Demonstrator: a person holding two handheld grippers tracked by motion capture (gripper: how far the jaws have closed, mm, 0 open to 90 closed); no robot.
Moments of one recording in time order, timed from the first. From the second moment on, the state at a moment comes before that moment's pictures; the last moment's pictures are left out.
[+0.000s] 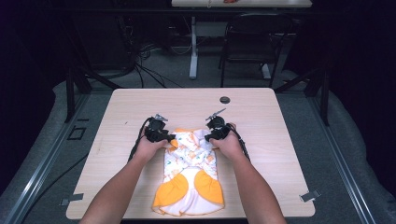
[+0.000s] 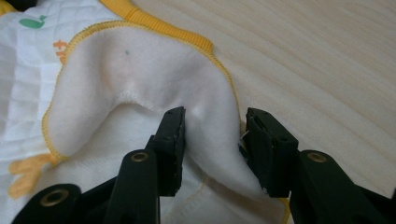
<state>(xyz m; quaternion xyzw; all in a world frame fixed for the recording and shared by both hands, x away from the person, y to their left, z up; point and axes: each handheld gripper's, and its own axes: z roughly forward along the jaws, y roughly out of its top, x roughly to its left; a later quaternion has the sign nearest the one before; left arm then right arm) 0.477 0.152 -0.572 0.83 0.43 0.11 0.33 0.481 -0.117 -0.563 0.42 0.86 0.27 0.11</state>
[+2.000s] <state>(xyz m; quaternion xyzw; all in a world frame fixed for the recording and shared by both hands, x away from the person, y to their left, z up) 0.463 0.165 -0.463 0.81 0.38 0.18 0.41 0.456 -0.115 -0.457 0.34 0.85 0.34 0.20</state>
